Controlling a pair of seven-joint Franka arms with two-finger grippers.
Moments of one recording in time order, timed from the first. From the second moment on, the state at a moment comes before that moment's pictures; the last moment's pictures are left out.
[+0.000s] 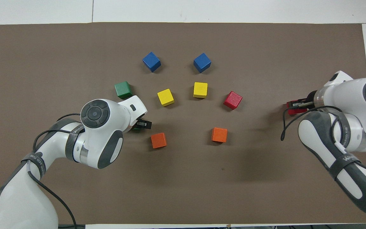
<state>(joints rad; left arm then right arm) -0.41 0.21 -0.06 -2.20 -0.06 2.45 -0.16 -0.07 0.15 -0.01 -2.18 0.00 2.44 -0.19</state>
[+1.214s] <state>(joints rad) 0.15 0.14 -0.02 -2.15 -0.06 2.28 0.28 -0.15 0.18 -0.01 -2.17 0.00 2.43 -0.23</state>
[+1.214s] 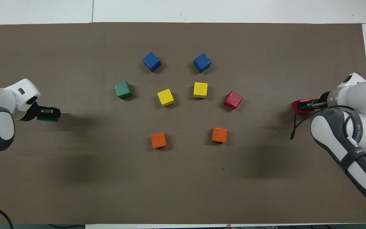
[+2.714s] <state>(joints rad) 0.25 0.21 -0.04 -2.05 -0.05 2.26 0.36 0.27 0.33 0.00 -1.73 0.01 2.15 0.64</state>
